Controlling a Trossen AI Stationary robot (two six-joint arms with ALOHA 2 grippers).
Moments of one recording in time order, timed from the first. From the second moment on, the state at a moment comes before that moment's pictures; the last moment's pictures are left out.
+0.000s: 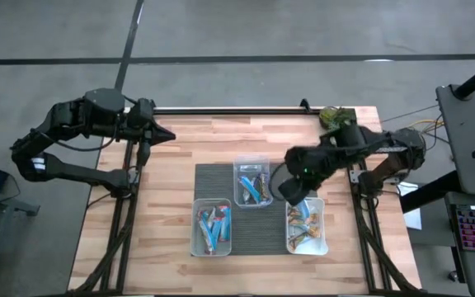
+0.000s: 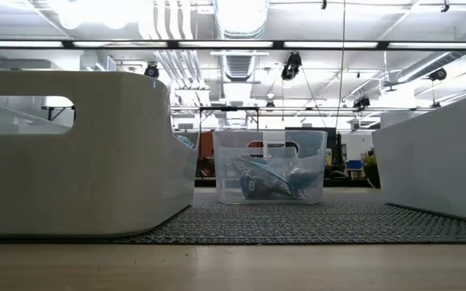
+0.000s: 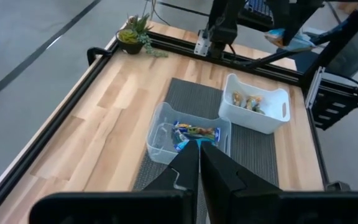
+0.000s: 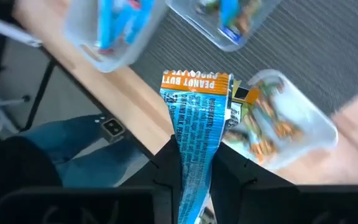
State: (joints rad) left arm 0.22 0.95 1.53 -1.07 0.07 -0.14; right arm 0.20 1.61 1.97 -1.51 -0.15 1.14
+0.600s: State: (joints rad) left arm 0.22 0.95 1.53 -1.07 0.10 -0.07; right arm 0.44 1.60 1.65 -1.53 -0.11 1.71
